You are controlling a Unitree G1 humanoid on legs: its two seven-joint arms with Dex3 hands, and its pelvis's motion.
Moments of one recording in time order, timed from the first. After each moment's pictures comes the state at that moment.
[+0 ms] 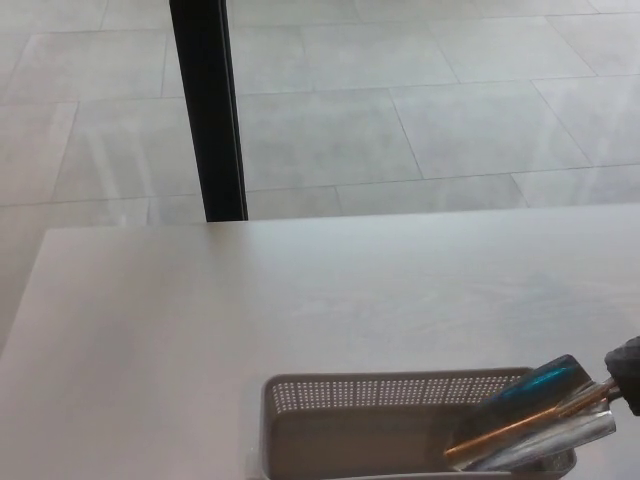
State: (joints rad) left_arm -0.03 0.53 0.45 1.20 -0.22 -0.02 -0.14; right_arm -0.17 -1.15 0.18 0.06 -0.94 -0.33 -0.18
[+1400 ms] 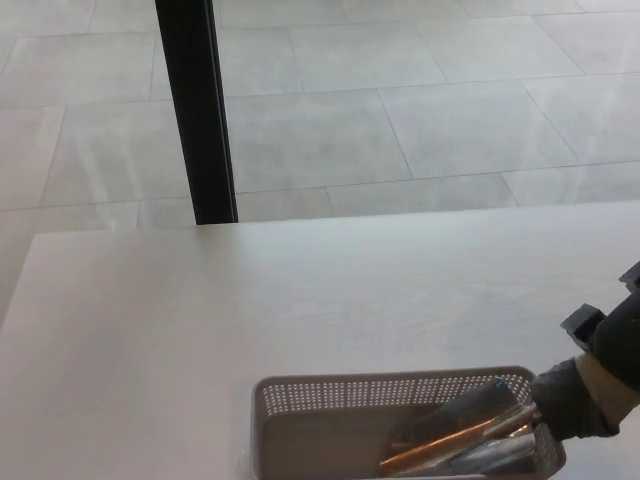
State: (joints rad) left_arm -0.05 0.53 0.45 1.22 -0.22 -0.02 -0.16; right_arm -0.17 -0.94 0.34 -0.19 -1.23 -0.08 0.11
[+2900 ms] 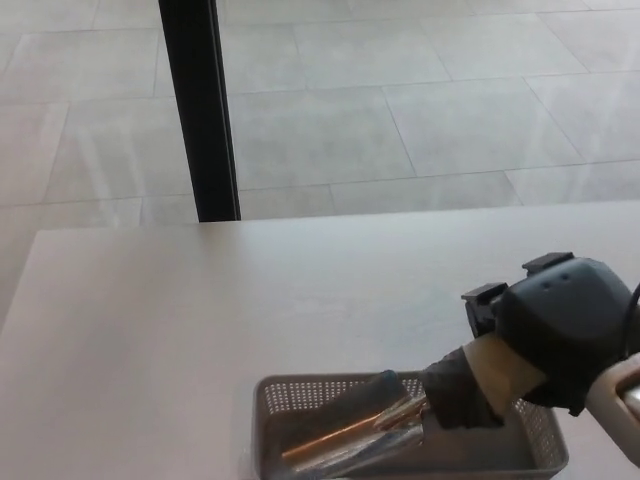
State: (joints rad) left_arm -0.02 0.53 0.45 1.21 -0.22 -0.02 -0.16; right_arm -0.24 -0.49 0.23 -0.17 -1.16 -0.03 0.22
